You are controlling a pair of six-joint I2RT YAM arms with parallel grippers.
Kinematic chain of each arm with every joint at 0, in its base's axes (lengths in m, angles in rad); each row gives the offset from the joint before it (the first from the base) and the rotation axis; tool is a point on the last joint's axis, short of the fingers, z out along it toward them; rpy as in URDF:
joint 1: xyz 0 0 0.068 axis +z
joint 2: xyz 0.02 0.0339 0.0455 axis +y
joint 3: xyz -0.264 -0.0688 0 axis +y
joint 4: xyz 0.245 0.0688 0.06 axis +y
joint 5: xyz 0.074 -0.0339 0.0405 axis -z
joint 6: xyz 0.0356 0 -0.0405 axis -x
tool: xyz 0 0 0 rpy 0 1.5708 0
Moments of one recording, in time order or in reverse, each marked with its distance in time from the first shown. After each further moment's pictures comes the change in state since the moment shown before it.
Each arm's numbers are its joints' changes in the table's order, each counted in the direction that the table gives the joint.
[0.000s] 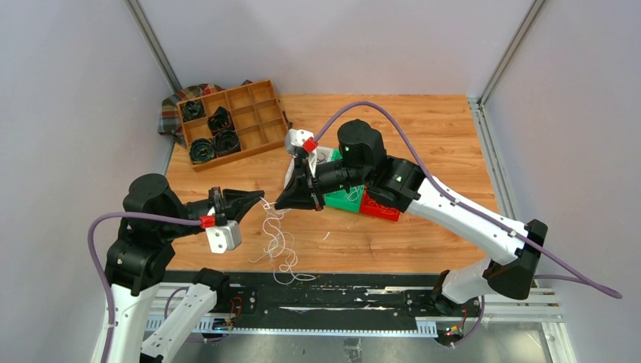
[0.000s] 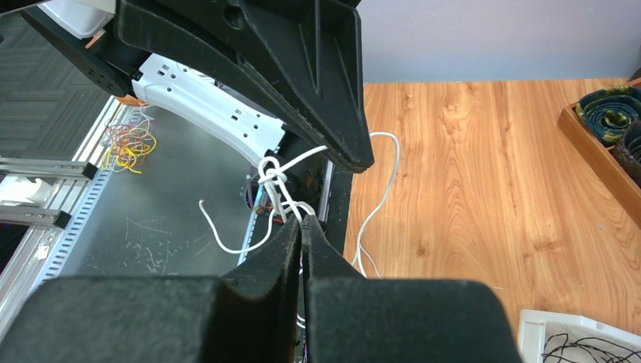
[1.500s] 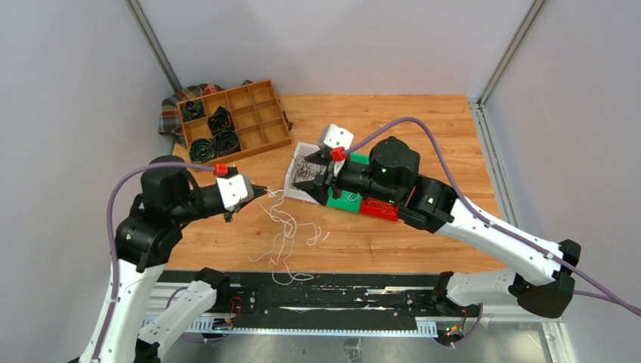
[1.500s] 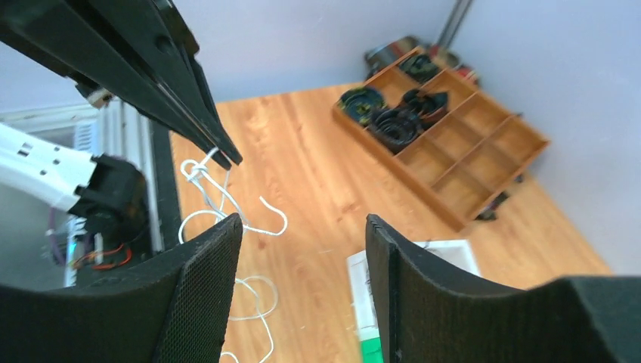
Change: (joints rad) left arm -0.062 0.108 -0.049 0.051 -0.174 0.346; right arm 0.052 -0.175 0.143 -0.061 0.566 0.156
